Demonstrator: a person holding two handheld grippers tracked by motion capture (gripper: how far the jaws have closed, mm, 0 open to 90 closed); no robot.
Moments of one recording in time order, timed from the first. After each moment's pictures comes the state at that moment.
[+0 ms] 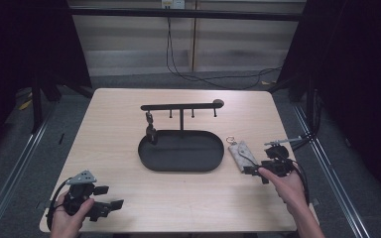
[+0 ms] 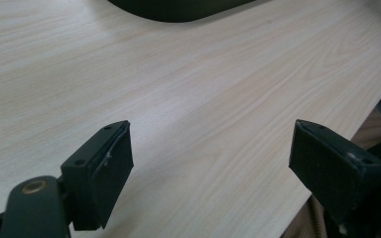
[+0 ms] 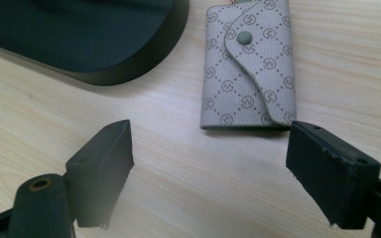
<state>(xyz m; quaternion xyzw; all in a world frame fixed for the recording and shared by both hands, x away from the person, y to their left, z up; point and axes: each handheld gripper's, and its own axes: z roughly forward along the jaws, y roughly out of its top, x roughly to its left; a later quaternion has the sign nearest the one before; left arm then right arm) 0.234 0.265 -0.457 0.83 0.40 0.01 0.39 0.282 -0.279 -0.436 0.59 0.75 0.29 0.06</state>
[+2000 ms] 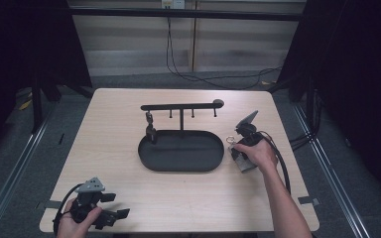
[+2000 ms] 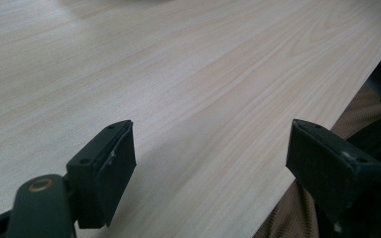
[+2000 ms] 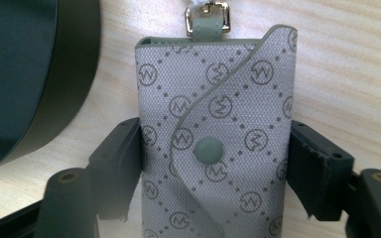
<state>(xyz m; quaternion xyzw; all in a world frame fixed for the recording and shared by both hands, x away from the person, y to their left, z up) 0.222 0.251 -0.465 0.84 0.38 0.00 0.38 0.403 -0.240 -0.473 0.61 0.79 0.07 0.00</state>
